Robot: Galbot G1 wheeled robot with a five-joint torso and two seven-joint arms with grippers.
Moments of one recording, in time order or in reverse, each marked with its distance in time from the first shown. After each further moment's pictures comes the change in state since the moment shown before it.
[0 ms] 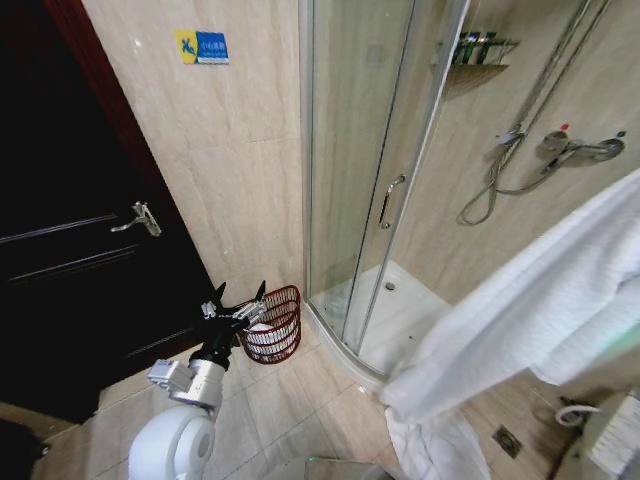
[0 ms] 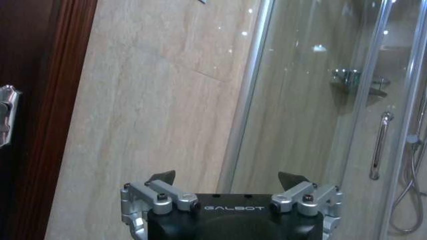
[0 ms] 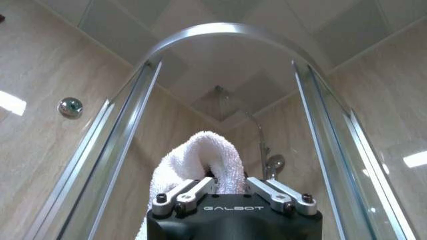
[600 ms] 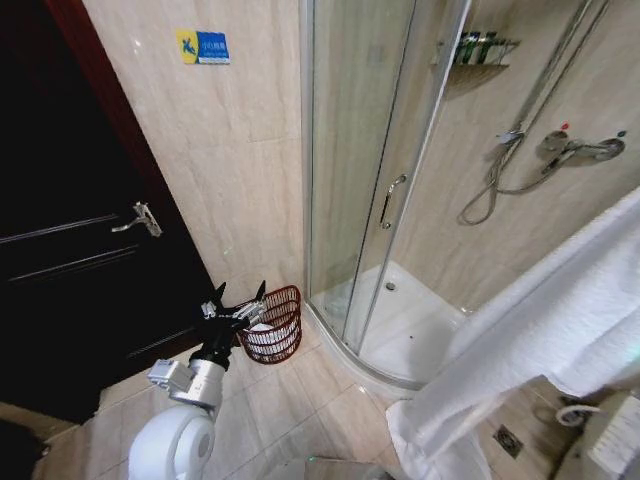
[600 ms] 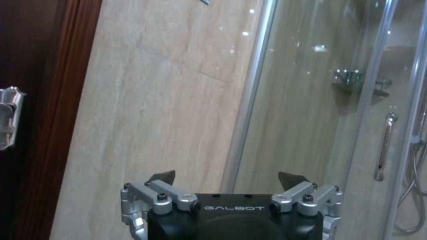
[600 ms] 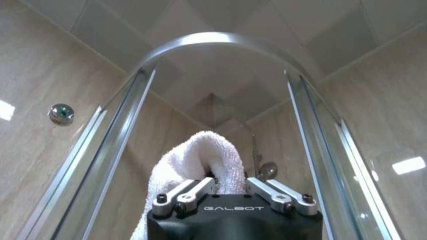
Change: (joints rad) left arm 0.000 0.000 0.000 0.000 0.000 0.000 0.000; right arm -0.001 0.004 0.057 -0.002 0.027 0.004 0.001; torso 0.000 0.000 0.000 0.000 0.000
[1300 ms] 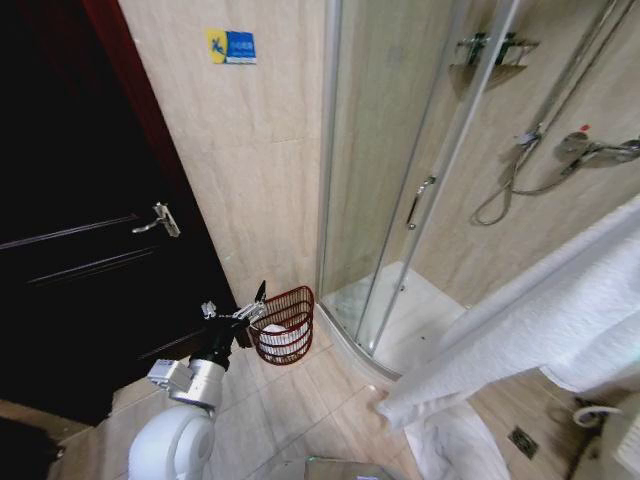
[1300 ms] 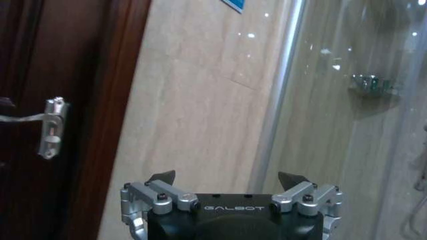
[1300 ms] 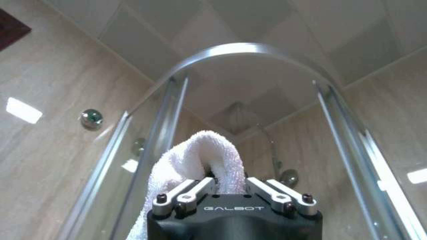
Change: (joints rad) left arm 0.000 0.000 0.000 0.000 0.000 0.000 0.000; right arm -0.003 0.001 0.001 -0.001 -0.010 0.011 -0.014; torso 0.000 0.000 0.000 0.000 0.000
